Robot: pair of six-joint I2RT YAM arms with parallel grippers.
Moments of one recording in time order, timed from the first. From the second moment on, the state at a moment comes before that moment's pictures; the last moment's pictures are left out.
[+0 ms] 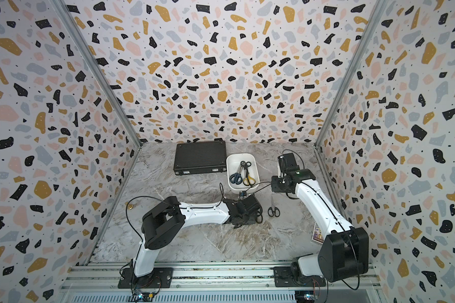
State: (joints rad) left arm -1.11 2.08 1.42 -0.45 -0.14 -1.02; right arm 0.24 1.37 1.17 -0.85 0.03 0.20
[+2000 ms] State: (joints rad) left arm -0.69 2.48 2.24 -0.90 -0.04 -0.25; right arm 0.29 1.54 1.28 -0.87 -0.08 0.28
